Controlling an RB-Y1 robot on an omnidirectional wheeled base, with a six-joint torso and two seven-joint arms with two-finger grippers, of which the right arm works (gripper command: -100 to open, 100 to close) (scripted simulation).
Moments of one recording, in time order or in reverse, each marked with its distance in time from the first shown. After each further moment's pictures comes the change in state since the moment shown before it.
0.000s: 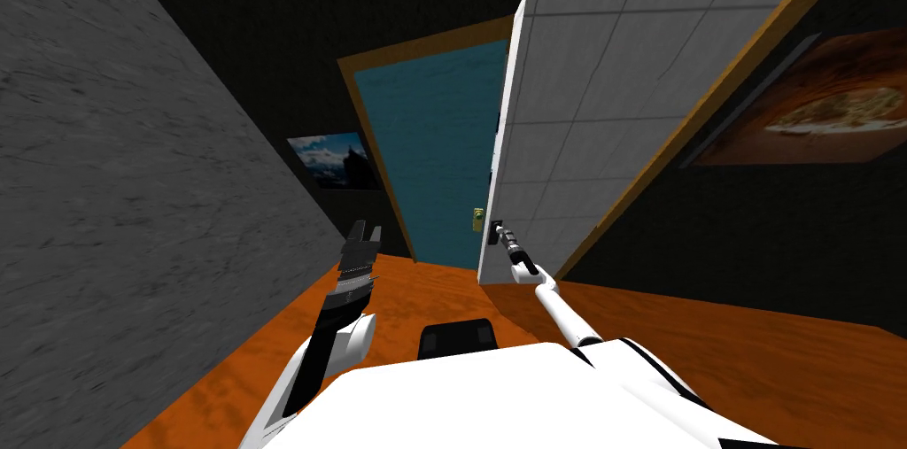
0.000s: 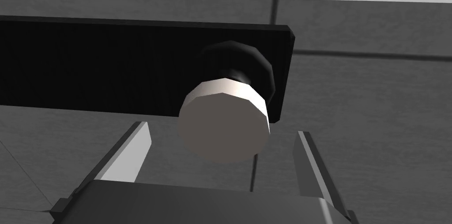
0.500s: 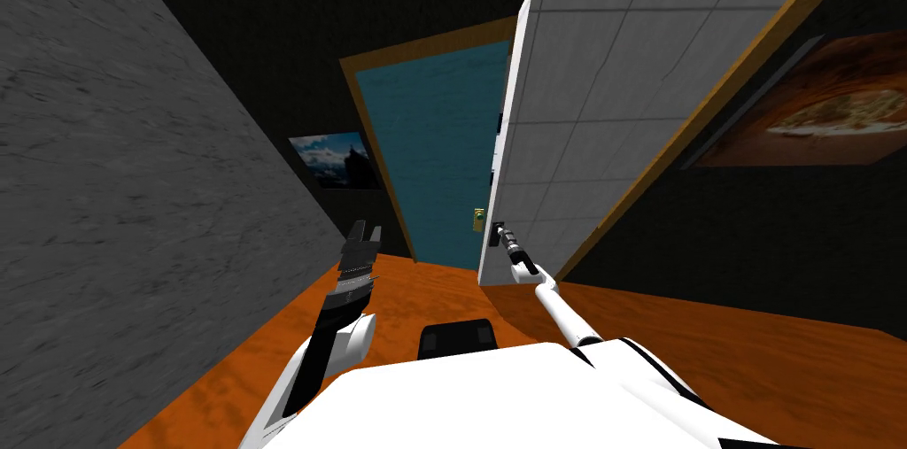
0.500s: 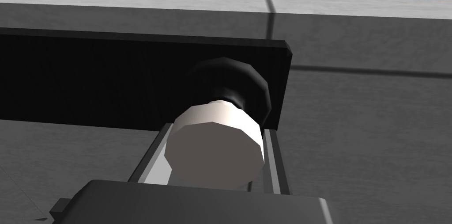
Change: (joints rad) arm -0.001 0.000 0.000 0.000 0.001 0.000 0.001
